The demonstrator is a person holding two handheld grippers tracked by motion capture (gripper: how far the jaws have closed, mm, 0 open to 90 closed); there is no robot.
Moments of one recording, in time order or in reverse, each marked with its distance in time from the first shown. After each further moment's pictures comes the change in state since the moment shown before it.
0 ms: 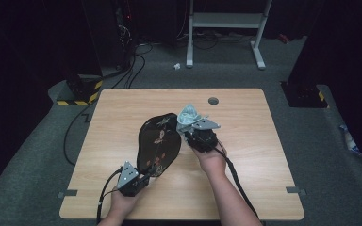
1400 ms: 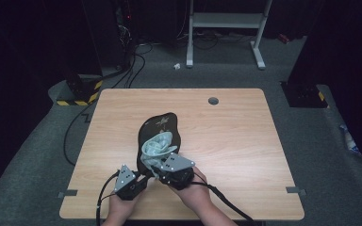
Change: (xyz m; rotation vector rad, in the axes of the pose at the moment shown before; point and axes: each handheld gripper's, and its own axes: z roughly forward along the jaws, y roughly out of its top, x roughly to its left) left arm -0.004 -0.003 -0.011 0.000 0.024 -0.033; right arm 0.122 -0.017 -0.054 -0.102 0.297 -0.279
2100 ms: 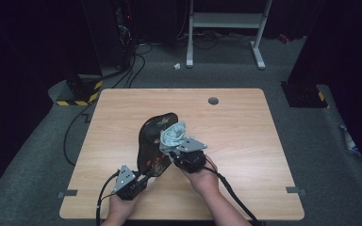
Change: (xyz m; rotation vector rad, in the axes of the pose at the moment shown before) left arm 0.001 -0.001 0.000 -0.007 -0.010 0.001; right arm -0.061 -0.022 0.010 0.085 -0.141 0.146
